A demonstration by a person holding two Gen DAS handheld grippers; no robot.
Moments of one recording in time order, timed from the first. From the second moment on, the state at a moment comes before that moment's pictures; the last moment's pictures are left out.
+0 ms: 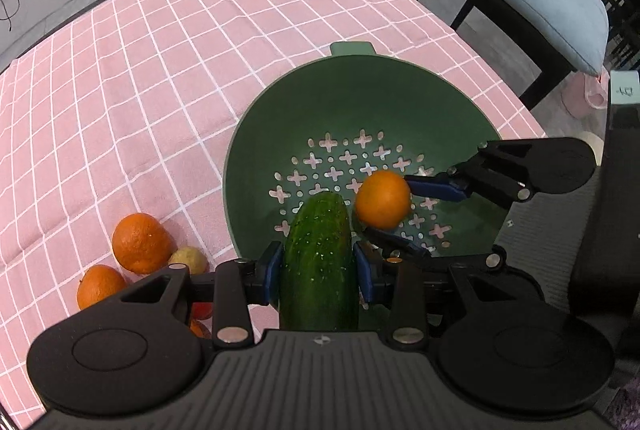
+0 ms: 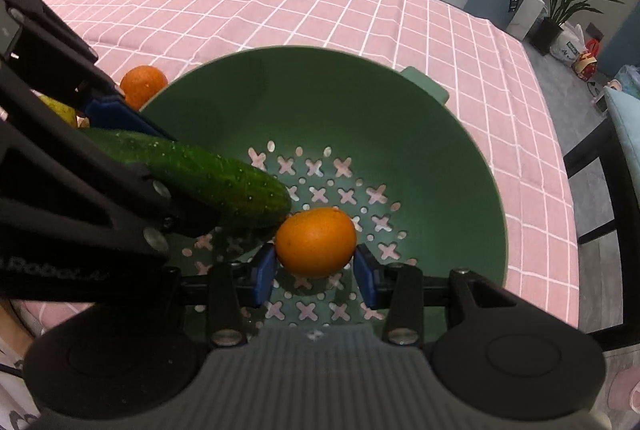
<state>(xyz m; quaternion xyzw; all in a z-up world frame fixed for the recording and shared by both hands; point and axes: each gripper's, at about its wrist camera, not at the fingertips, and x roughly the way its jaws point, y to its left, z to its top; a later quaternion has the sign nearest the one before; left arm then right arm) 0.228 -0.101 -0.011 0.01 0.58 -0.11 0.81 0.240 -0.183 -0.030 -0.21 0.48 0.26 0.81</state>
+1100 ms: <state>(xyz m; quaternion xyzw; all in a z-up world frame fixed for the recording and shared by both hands) 0.157 -0.059 0.041 -0.03 0.49 -0.10 0.86 0.177 -0.184 0.027 -0.24 0.39 0.17 0.87</state>
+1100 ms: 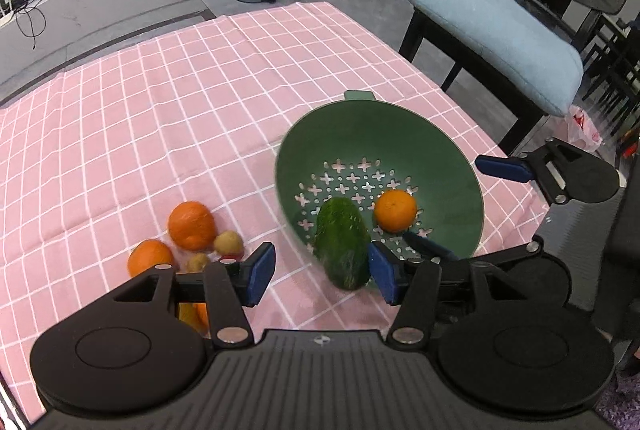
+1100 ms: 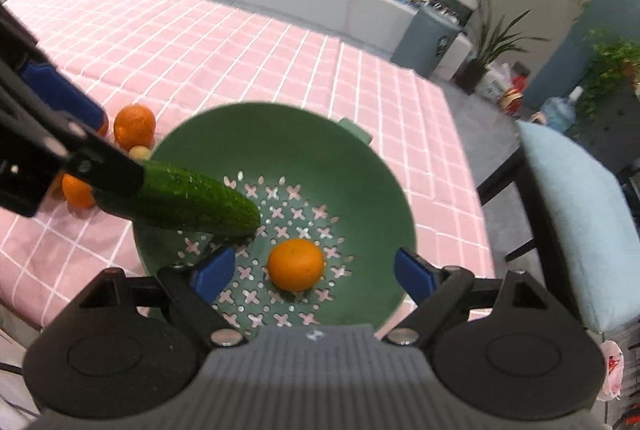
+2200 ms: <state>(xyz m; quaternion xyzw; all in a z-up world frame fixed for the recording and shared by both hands) 0.082 0.077 -0.020 -0.16 0.47 -0.02 0.87 0.103 -0.060 0.011 -0.21 0.31 0.31 0.87</state>
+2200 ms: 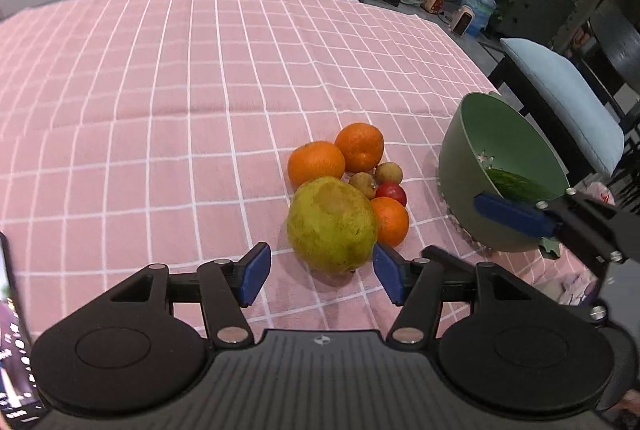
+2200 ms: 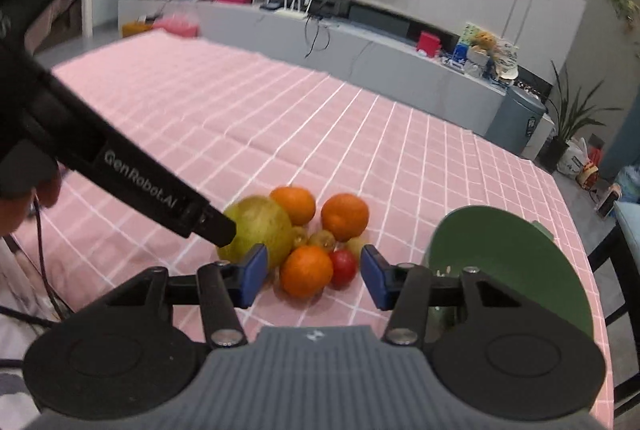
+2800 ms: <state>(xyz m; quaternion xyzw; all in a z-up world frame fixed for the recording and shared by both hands) 0.105 0.076 -0.049 -0.19 0.46 -0.02 0.87 0.134 -0.039 -0.034 -0.25 0.33 0.31 0.85</state>
